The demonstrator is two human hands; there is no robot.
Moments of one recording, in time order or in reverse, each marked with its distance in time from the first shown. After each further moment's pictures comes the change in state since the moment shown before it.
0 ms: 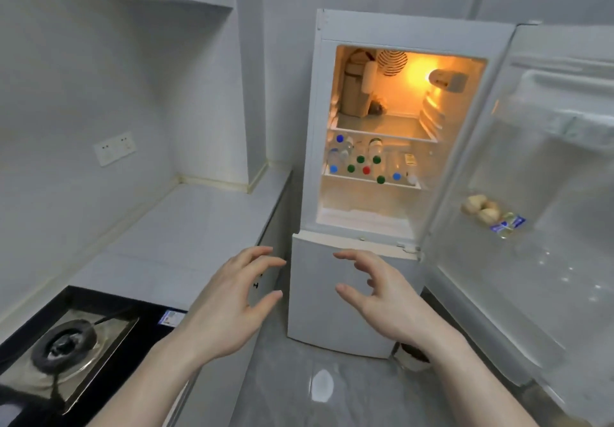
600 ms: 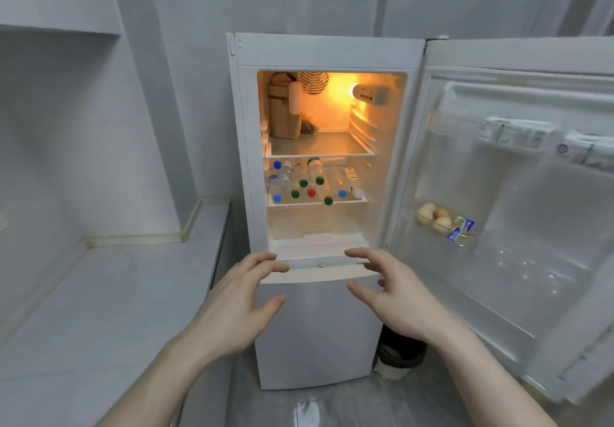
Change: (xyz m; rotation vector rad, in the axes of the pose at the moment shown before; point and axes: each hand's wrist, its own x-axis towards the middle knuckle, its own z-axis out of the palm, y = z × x) left_hand 0.175 -0.018 0.026 -0.065 -0.137 0.257; right_hand 0.075 0.051 -0.047 0.017 0.295 0.177
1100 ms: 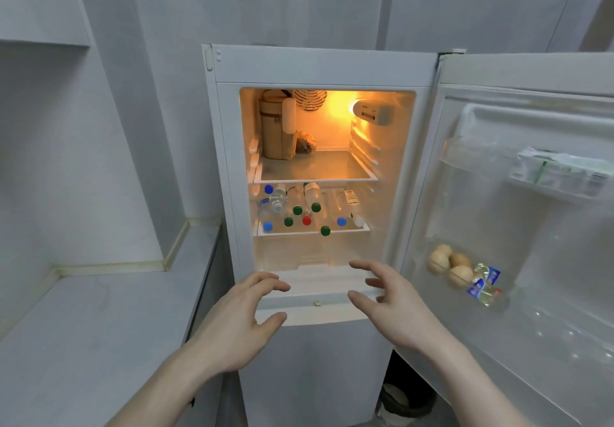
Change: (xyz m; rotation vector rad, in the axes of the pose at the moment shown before) left_hand 0.122 -0.025 0.031 0.017 -0.062 -0.030; right_hand 0.119 0.053 -0.016 0.096 0.054 0.087
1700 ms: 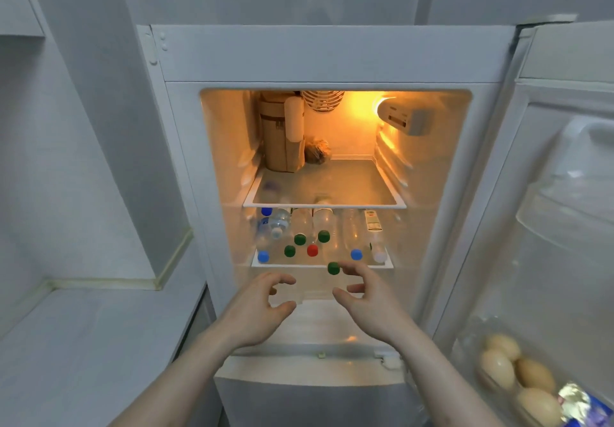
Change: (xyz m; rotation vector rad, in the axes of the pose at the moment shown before) left_hand 0.220 -0.058 0.061 -0.110 -0.008 -0.255; right_hand 0.227 0.063 0.015 0.090 -0.135 0.035
